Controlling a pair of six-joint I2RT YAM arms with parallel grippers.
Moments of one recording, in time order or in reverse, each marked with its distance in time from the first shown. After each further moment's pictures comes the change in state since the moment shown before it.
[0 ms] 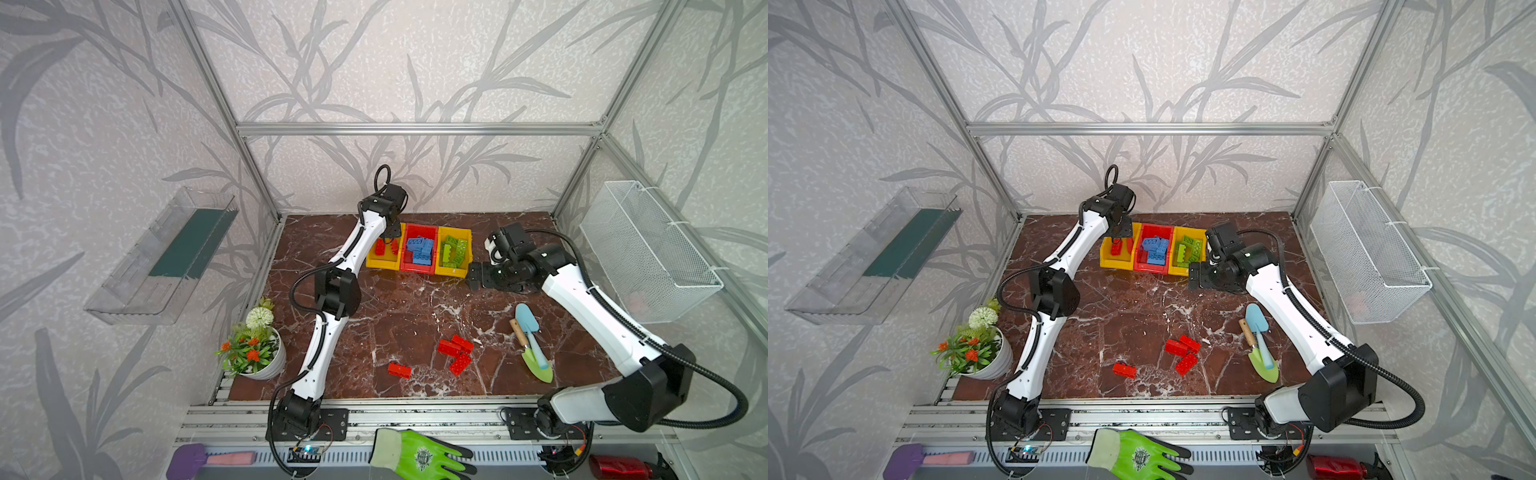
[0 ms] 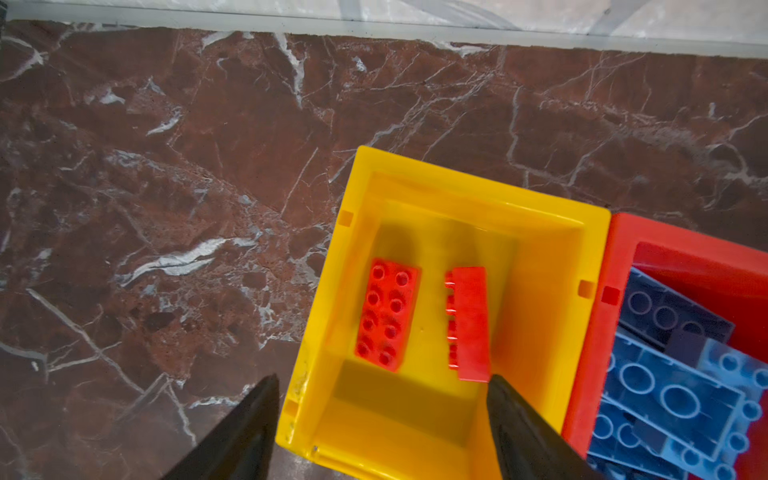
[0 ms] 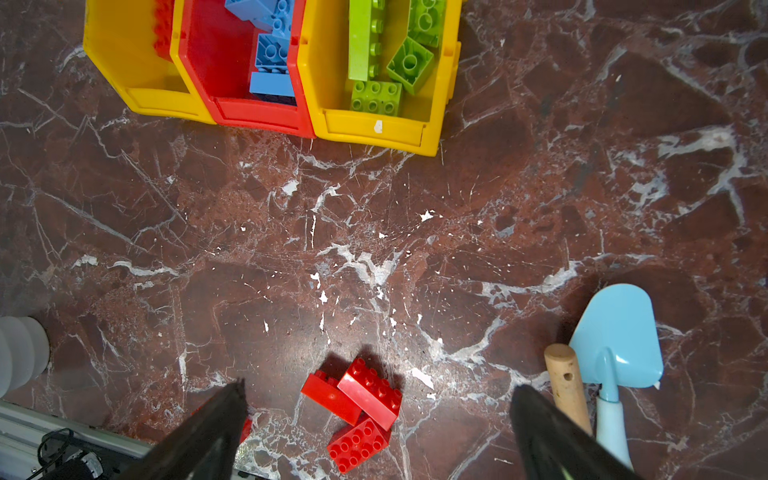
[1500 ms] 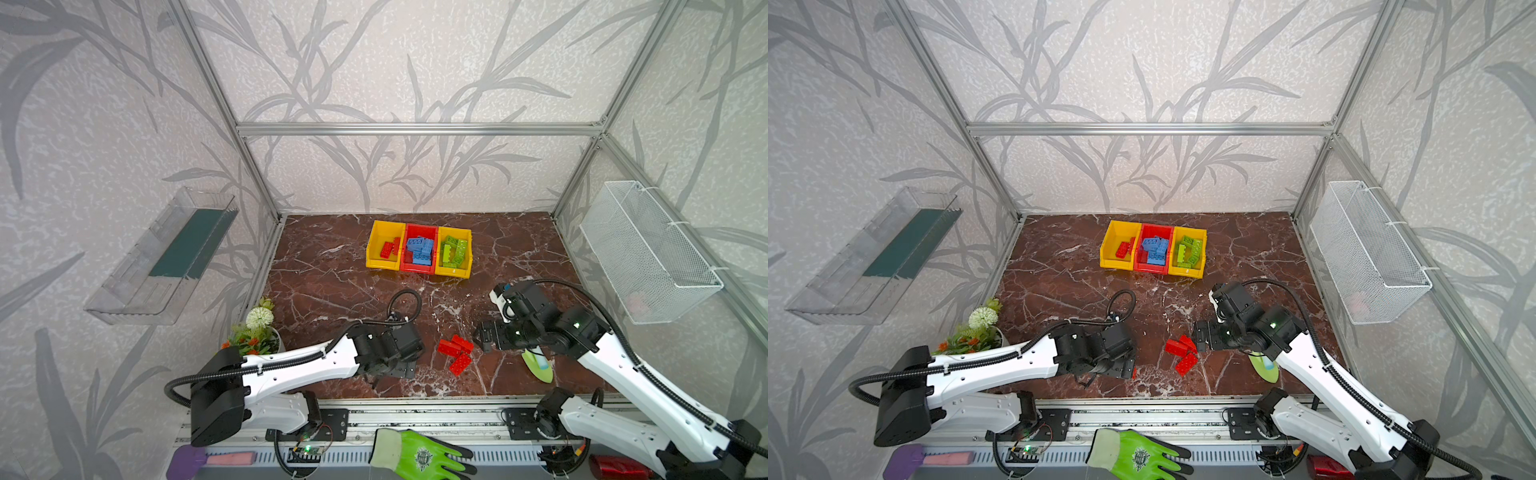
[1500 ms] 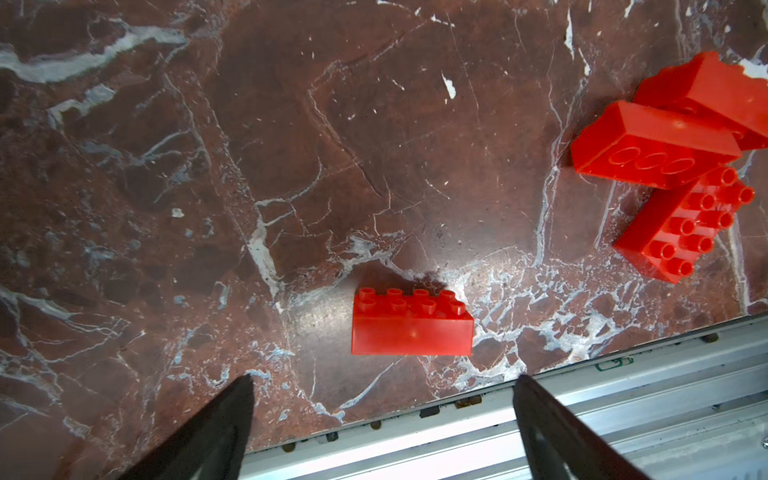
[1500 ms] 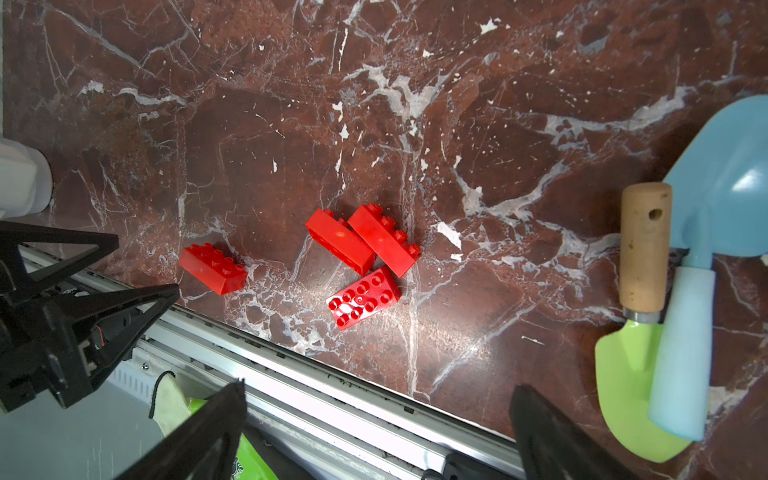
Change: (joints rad) left arm -0.748 -1.255 -1.772 0.325 0.140 -0.509; right arm 0.231 -0.485 -0.429 -0.064 -0.037 0.095
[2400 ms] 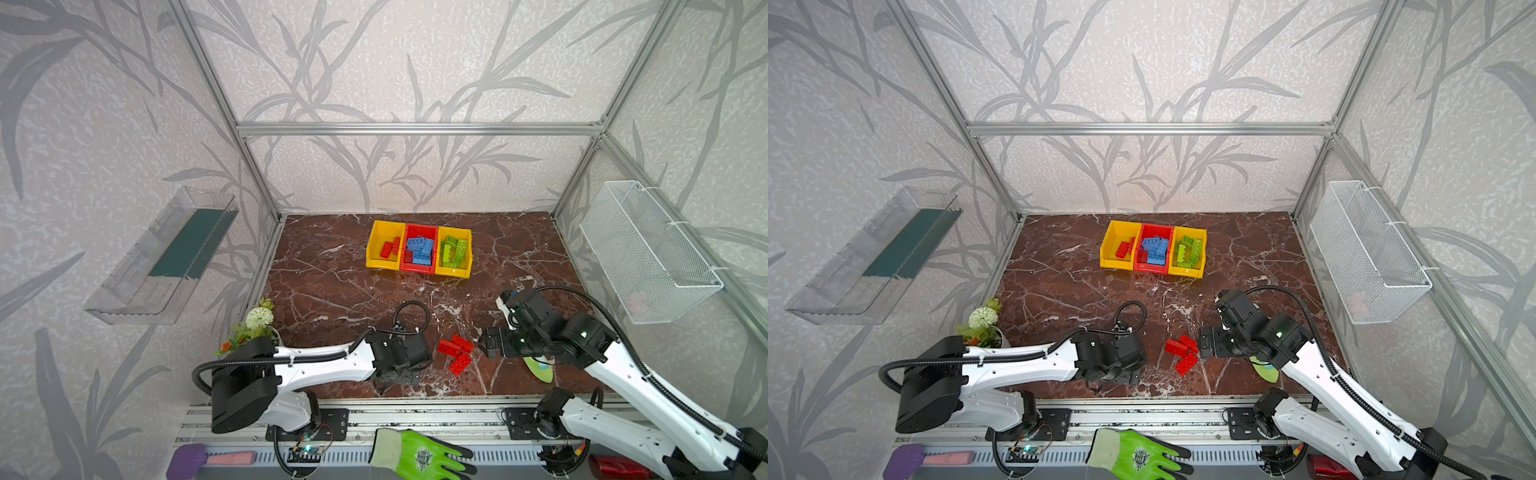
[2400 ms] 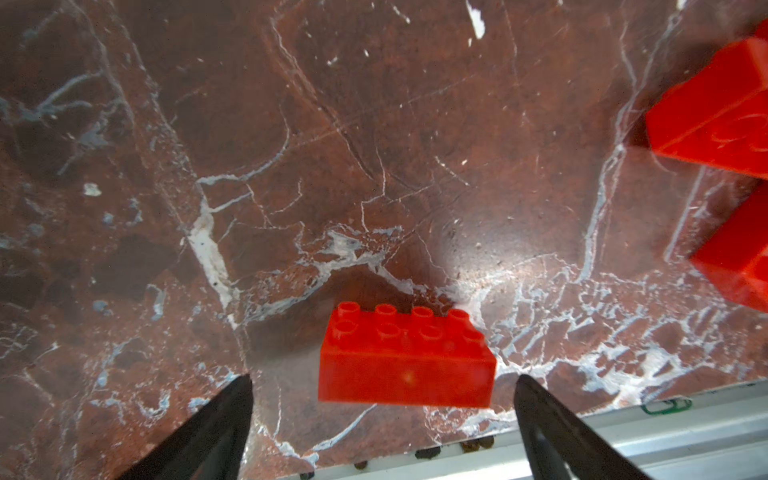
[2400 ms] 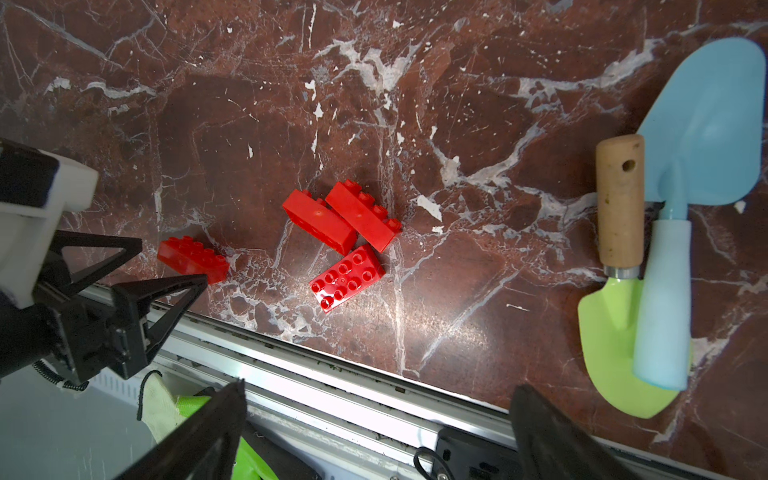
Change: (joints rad) left arm -0.045 0.145 -0.054 0.115 0.006 -0.067; right arm 0.039 -0.058 -0.028 -0.051 0.047 0.070
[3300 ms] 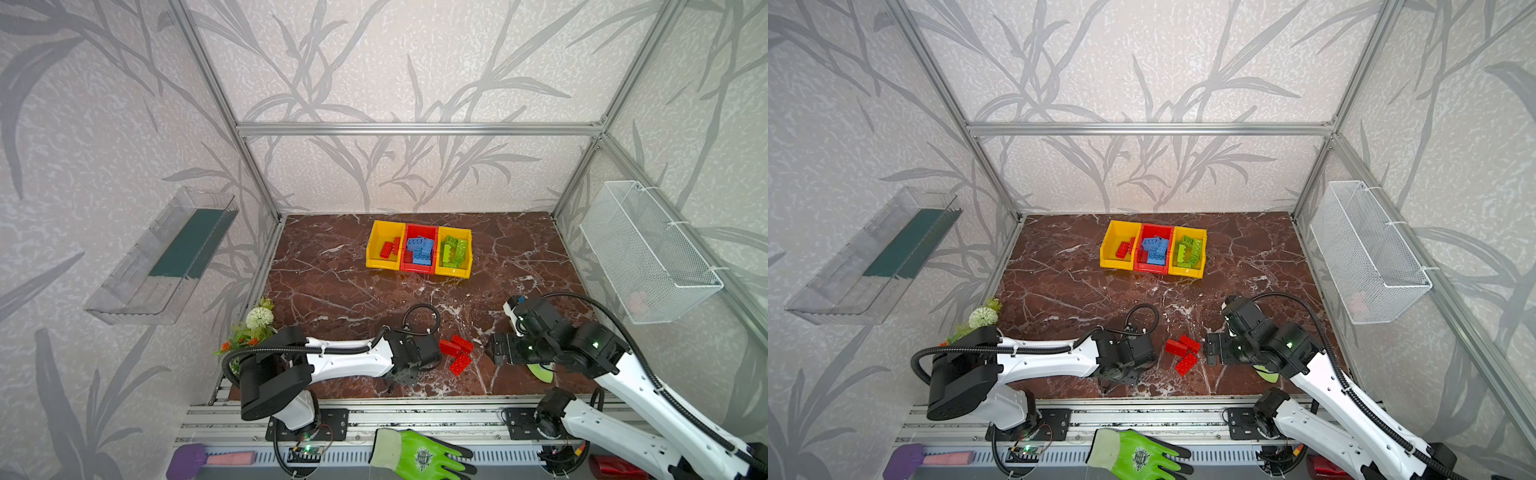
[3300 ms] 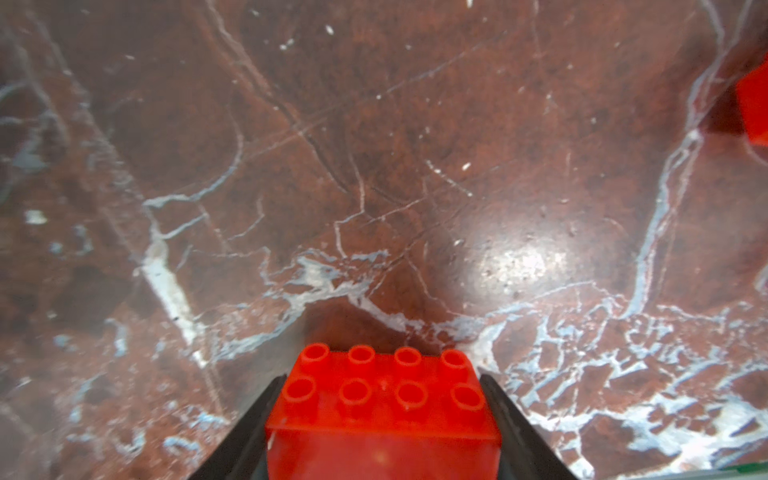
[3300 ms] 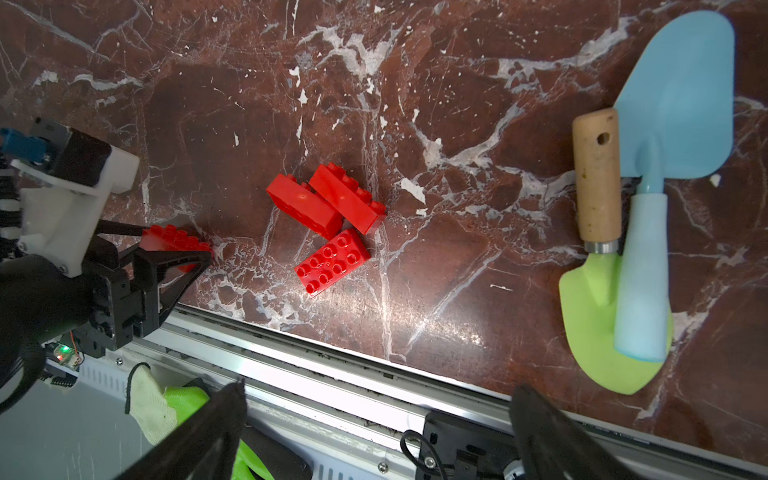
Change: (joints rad) left arm -0.003 0.128 0.068 -0.026 -0.021 0.037; right arm 0.000 -0.074 -0.031 -0.045 0.023 0.008
